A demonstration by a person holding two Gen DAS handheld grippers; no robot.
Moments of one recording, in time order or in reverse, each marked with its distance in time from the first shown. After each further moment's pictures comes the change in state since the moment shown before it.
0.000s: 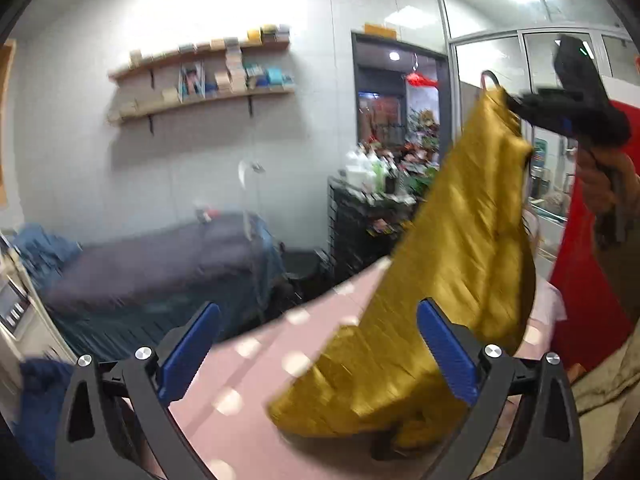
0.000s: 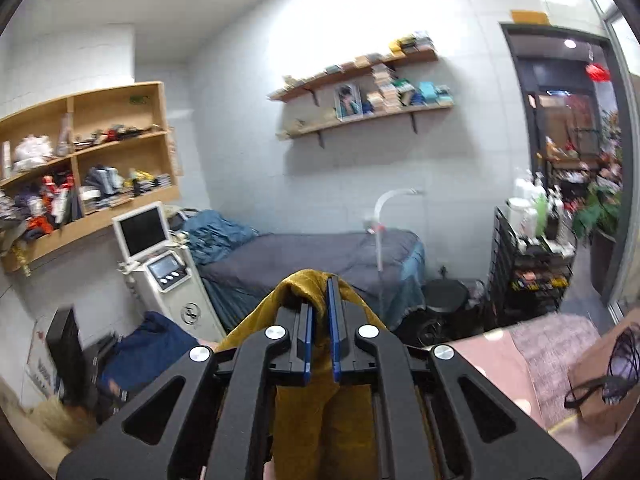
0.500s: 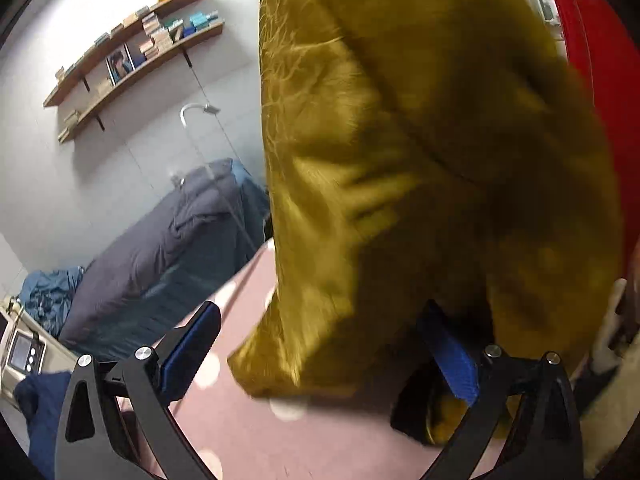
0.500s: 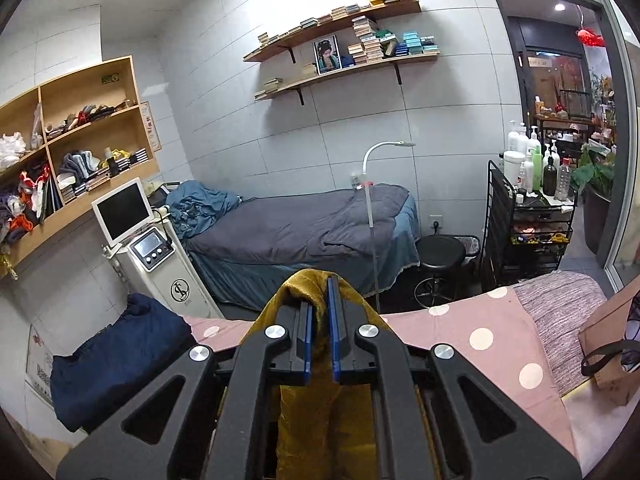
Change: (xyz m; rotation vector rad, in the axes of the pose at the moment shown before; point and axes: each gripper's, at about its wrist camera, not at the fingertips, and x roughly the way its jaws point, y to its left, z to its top) left arm 0.174 -0.094 -0.117 0.341 0.200 0.099; right arm 0.043 -0.003 -0.032 0.023 0.102 -0.003
